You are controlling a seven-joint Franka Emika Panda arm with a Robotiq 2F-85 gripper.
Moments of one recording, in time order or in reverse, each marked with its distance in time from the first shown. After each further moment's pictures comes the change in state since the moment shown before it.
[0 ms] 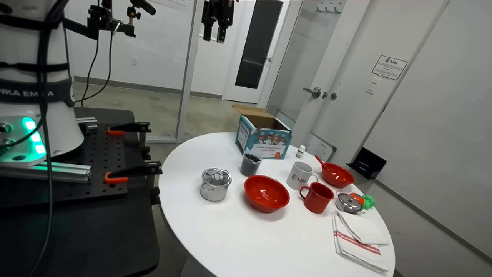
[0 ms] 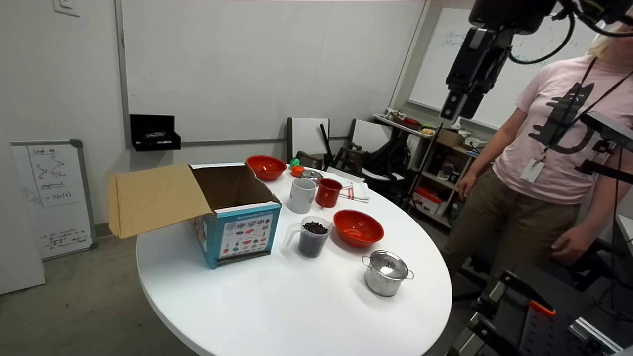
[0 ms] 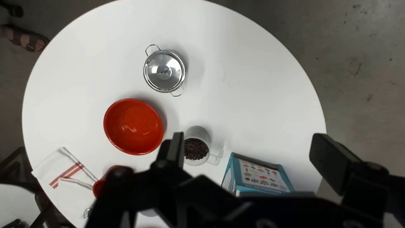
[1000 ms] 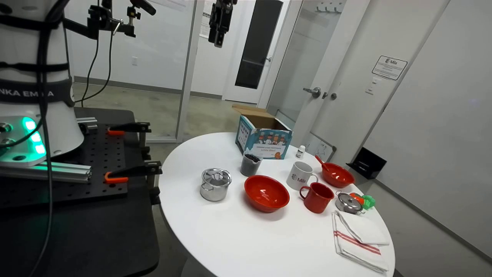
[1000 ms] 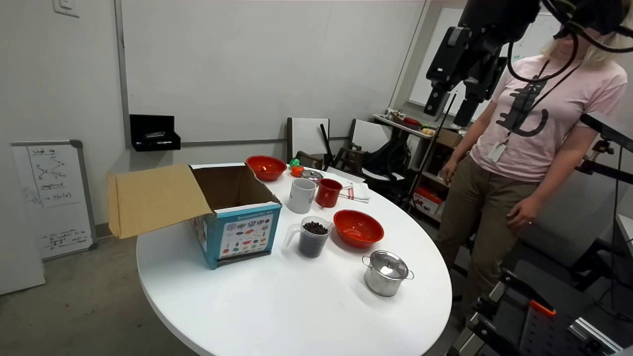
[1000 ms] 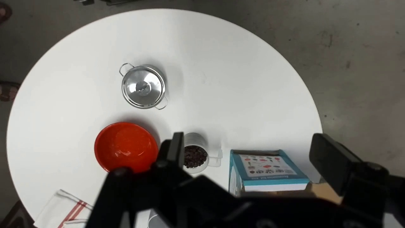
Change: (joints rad) arm -0.007 0.034 -0.044 0.008 0.116 0.035 0.125
